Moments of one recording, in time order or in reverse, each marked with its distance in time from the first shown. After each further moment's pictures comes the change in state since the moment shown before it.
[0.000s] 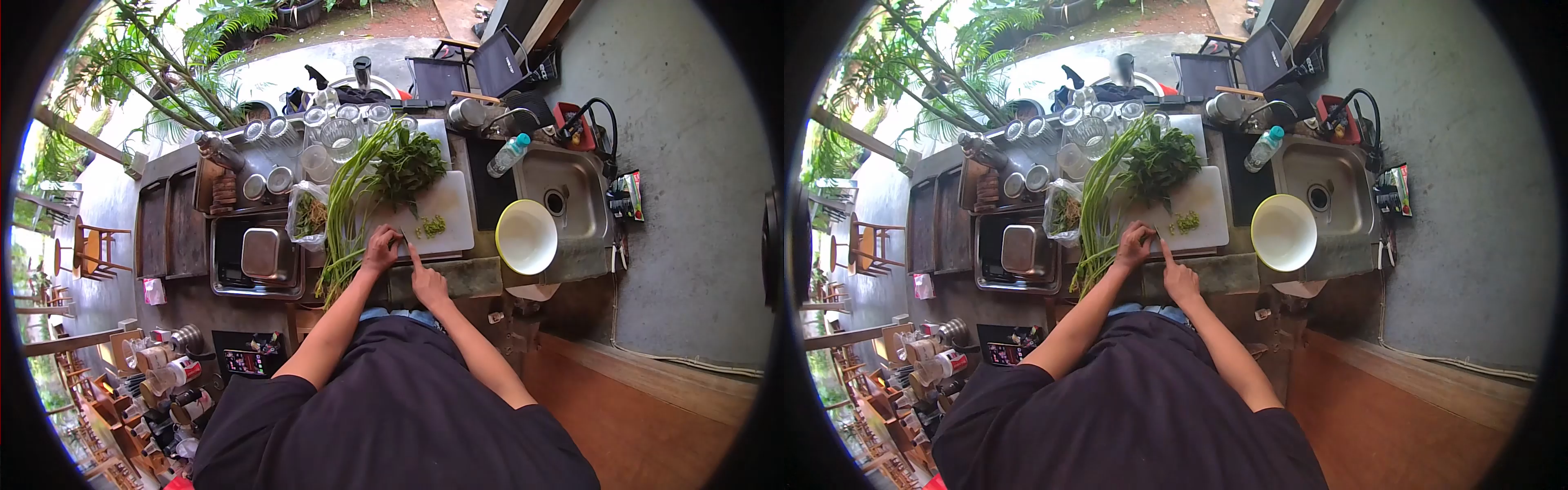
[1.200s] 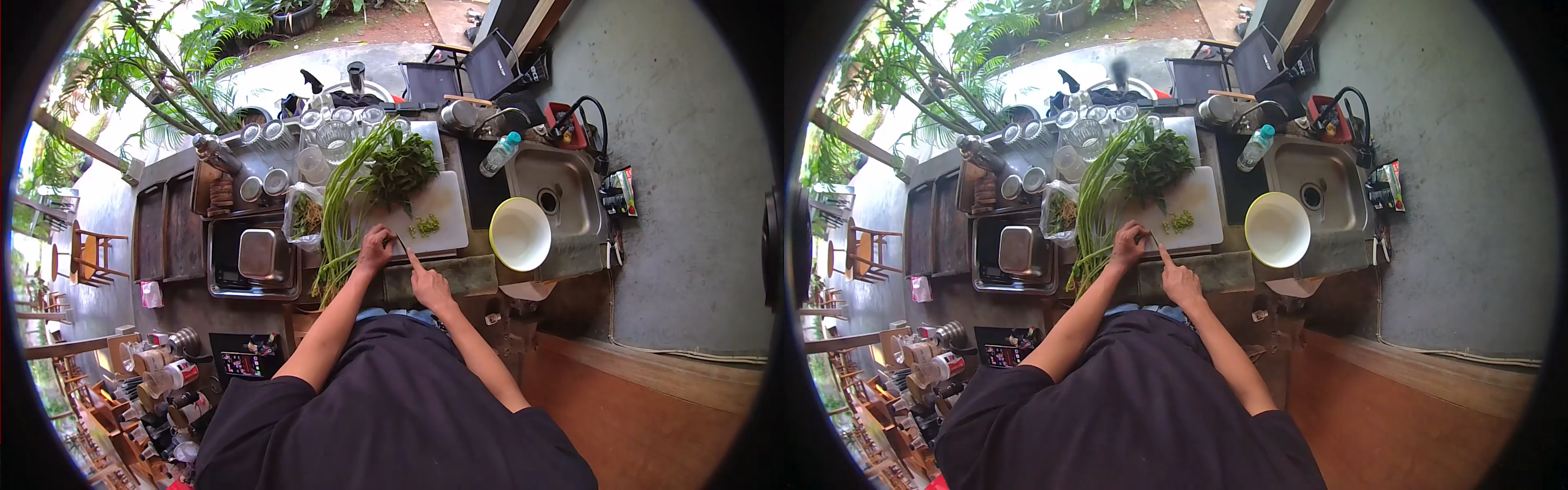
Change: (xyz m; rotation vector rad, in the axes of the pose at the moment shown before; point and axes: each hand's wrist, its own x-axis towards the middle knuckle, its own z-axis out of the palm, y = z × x) left_hand 0.000 -0.005 0.002 -0.040 0.006 -0.063; right_hand -0.021 -0.010 -0.036 0.041 -0.028 0.015
